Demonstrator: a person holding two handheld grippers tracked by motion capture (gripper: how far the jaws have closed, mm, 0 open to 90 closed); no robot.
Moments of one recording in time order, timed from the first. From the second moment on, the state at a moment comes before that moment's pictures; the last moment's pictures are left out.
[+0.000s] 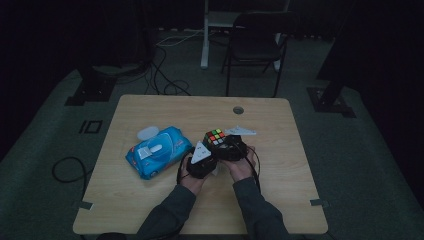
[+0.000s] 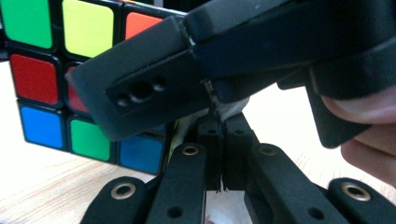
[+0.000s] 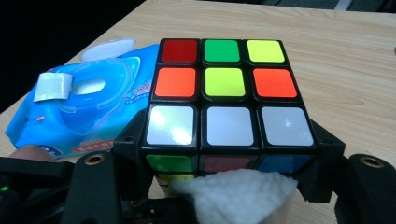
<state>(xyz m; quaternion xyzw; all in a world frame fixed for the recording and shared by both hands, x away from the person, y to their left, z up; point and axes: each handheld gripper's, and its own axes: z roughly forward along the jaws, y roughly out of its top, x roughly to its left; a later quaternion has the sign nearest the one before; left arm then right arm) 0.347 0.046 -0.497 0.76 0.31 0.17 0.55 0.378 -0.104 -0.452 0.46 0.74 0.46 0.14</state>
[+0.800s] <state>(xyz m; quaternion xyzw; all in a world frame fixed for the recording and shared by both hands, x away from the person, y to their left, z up) 0.343 0.049 -0.498 0.75 0.32 0.17 0.55 0.378 -0.103 -0.453 0.46 0.74 0.47 0.13</state>
